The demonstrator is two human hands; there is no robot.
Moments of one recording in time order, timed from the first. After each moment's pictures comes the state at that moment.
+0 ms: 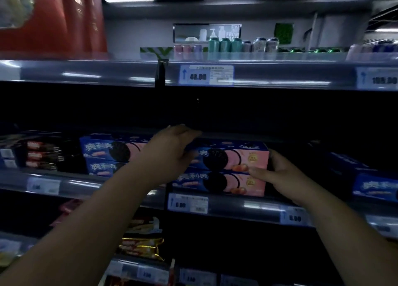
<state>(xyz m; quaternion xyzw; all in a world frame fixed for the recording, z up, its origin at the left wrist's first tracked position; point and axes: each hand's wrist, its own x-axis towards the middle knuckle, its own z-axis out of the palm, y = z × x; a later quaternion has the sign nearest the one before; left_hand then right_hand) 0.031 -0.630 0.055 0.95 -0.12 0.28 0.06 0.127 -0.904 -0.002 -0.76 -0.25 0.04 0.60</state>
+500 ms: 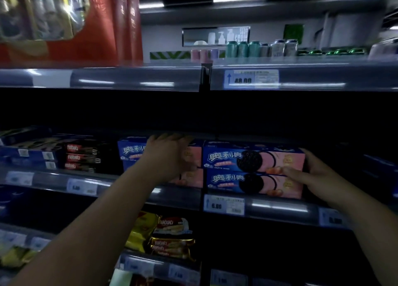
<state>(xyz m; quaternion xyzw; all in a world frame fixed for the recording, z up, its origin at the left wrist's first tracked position) 0.030 -0.545 0.041 0.97 0.01 0.24 -0.06 0.120 -0.893 -0.006 -0.76 -0.24 0.00 0.60</state>
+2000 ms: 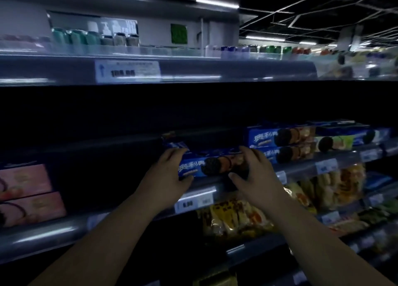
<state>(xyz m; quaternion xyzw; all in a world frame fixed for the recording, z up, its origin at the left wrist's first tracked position) 0.128 -0.990 -0.014 0.93 -0.21 0.15 0.26 0.097 -1.236 -0.036 -0.92 -0.04 -0.29 0.27</state>
